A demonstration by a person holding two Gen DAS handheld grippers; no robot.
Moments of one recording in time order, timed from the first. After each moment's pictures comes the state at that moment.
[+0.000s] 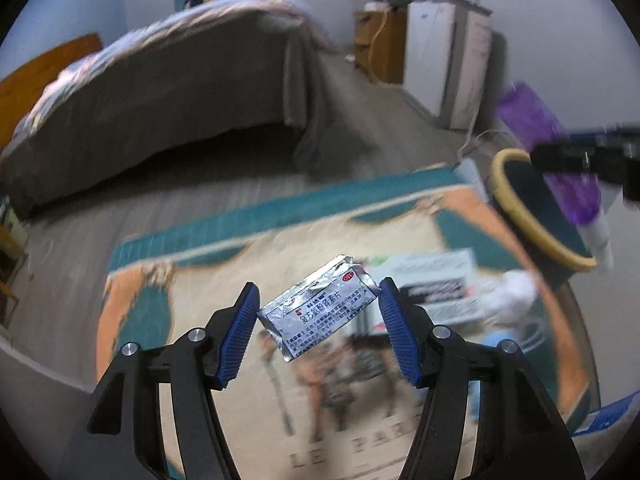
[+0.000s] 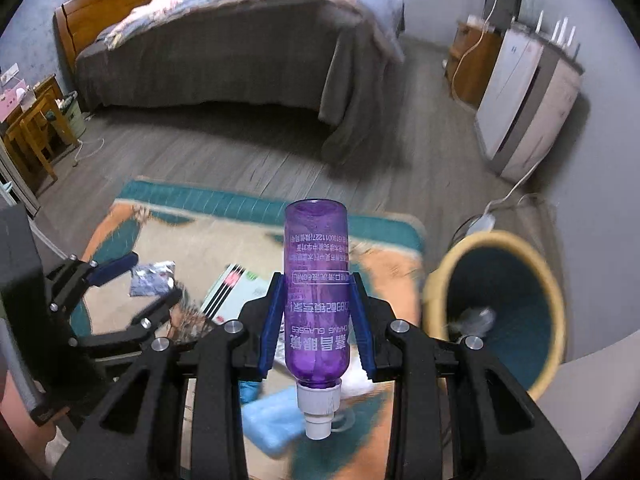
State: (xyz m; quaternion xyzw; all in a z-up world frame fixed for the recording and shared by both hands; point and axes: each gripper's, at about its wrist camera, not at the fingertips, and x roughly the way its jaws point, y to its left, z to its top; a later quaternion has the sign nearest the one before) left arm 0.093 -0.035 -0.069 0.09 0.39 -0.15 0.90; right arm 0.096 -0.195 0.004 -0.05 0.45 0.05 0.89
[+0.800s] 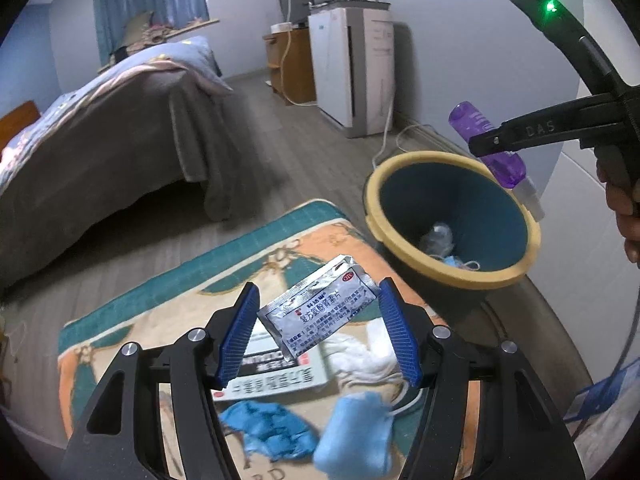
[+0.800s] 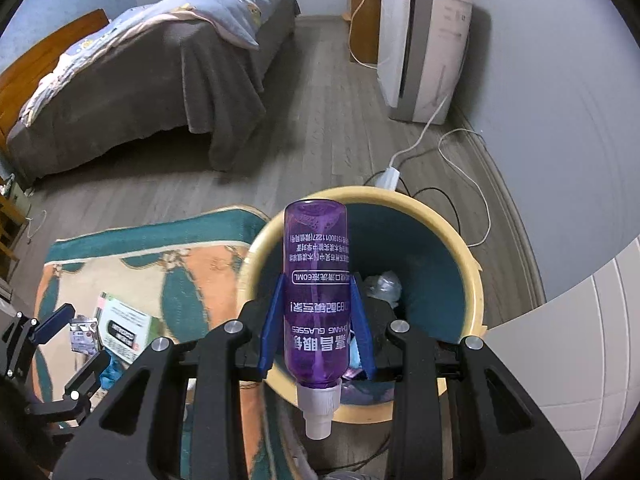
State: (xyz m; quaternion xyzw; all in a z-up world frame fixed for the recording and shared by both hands) left arm 0.069 -0.168 -0.056 0.15 0.35 -0.25 0.89; right arm 0.097 -0.387 -0.025 0.05 0.47 -0.07 0.88
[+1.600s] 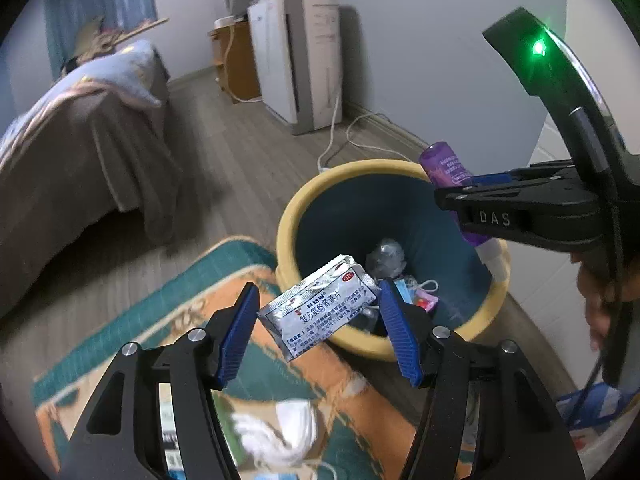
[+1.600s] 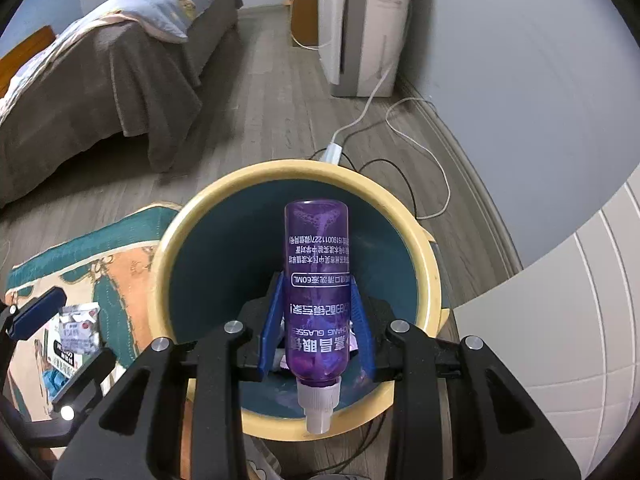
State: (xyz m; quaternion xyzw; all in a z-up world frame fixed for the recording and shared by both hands) left arm 0.099 -0.276 -0.058 0.18 0.37 -0.32 0.85; right arm 0.093 -0.444 -0.065 0.09 0.48 -0.16 0.86
